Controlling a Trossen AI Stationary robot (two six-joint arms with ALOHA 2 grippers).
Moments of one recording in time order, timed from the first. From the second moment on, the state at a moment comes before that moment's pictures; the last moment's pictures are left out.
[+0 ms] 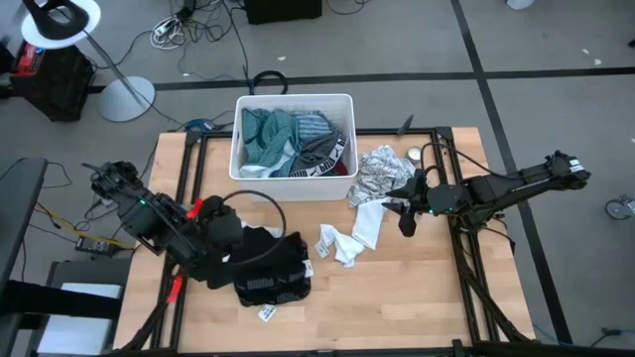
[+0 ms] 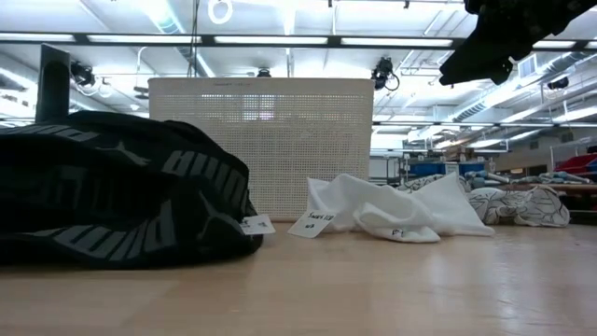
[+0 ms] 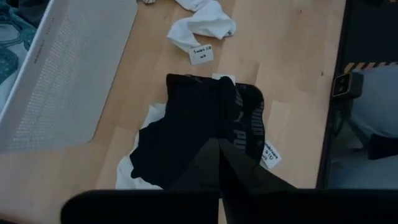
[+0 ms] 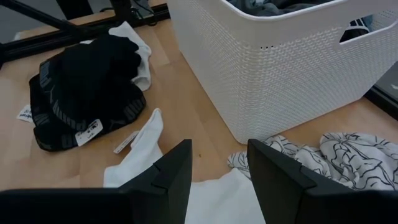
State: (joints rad) left arm -0.65 1.47 1.86 -1.57 -0.41 -0.86; right arm 0.25 0.77 0.63 -0.41 0.51 0.40
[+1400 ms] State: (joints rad) left arm -0.59 1.57 1.37 -1.07 -0.51 -0.74; right arm 0.25 0.77 0.63 -0.41 0.50 0.40
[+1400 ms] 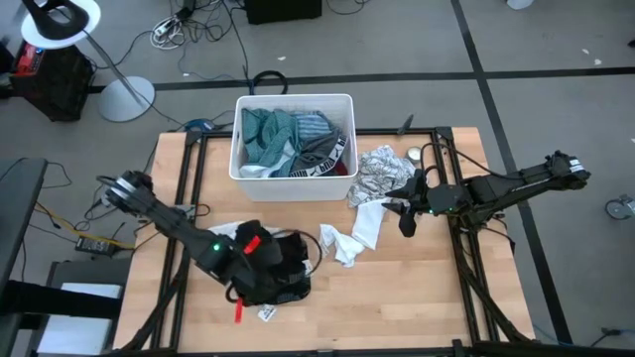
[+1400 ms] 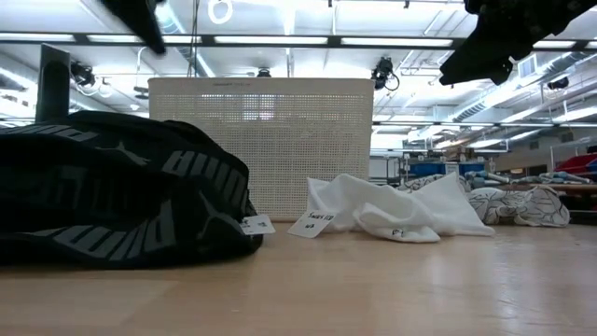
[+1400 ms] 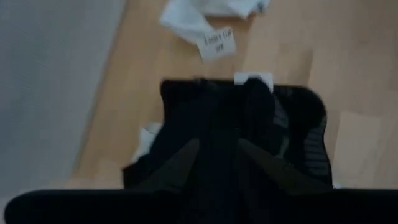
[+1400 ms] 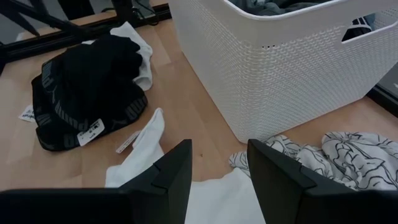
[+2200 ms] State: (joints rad) left arm -0.52 1.46 1.01 -0.68 -0.26 -0.80; right arm 0.25 0.77 0.63 -0.41 0.50 0.40
